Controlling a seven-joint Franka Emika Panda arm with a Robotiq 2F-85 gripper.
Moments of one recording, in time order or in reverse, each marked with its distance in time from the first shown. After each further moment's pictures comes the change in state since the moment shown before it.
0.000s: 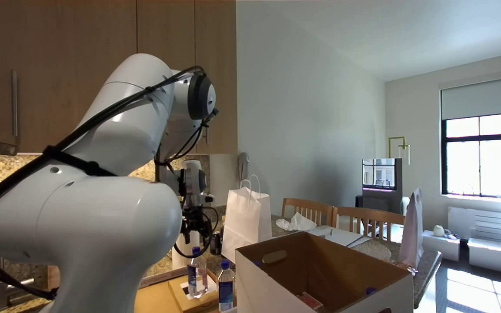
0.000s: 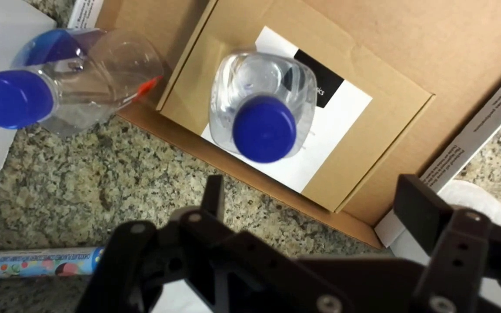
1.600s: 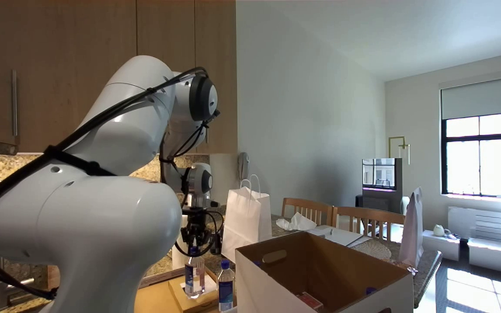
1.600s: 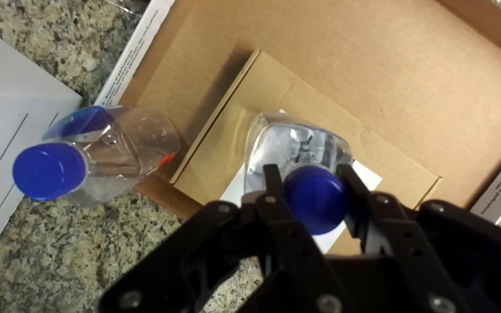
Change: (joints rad) arm -0.002 0.016 -0.027 0.034 0.198 -0.192 -0.211
